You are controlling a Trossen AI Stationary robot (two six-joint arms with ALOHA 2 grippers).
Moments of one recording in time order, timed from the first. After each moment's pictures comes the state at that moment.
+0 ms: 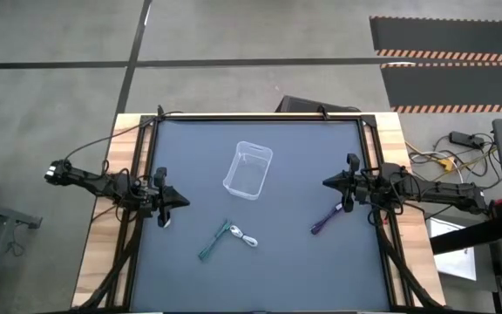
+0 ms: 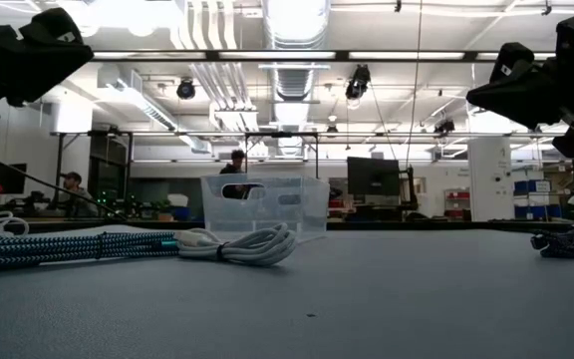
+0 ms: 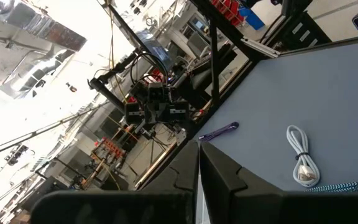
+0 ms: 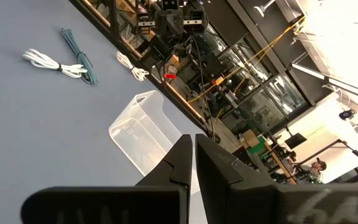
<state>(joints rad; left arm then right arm) -0.29 0.07 0.00 0.10 -0.11 0.85 -0.14 0.09 0.01 0.03 -0.13 -0.83</state>
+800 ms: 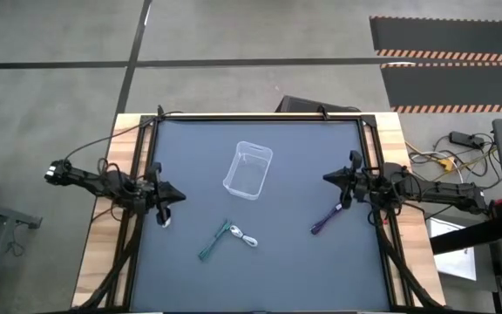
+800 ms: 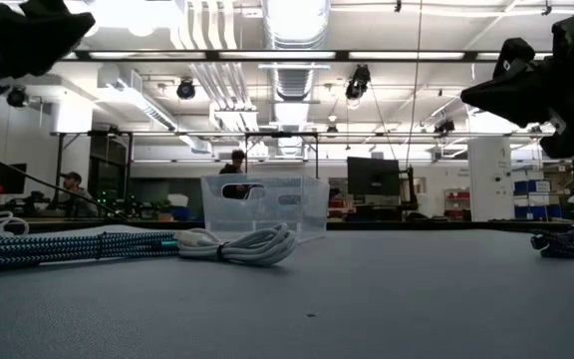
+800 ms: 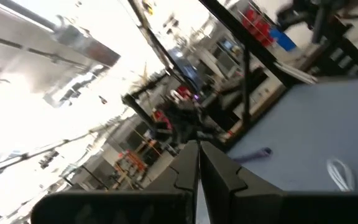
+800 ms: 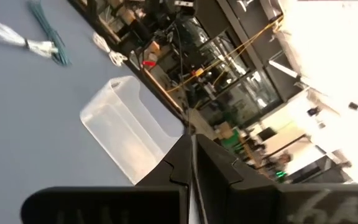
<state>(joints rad) -0.29 0.07 0.00 0.27 -0.13 0.84 -0.14 0.09 0.01 0.06 -0.04 -0.93</state>
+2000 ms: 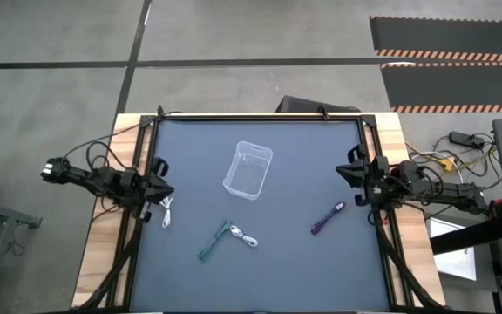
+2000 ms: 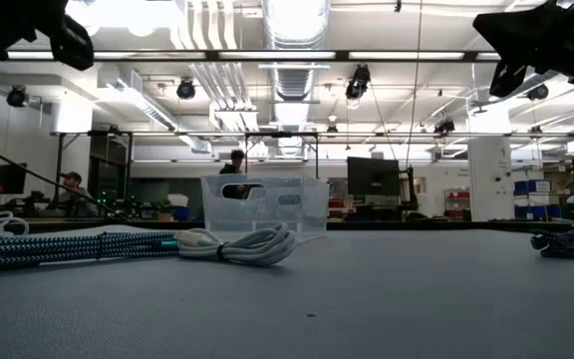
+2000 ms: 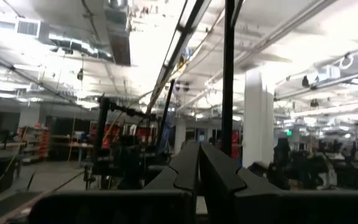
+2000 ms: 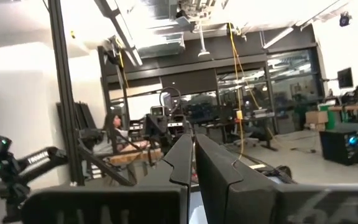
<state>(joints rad) -0.29 0.16 0.00 0.64 -0.11 -0.02 -0.14 0.09 0.01 0.45 -0.08 0.18</state>
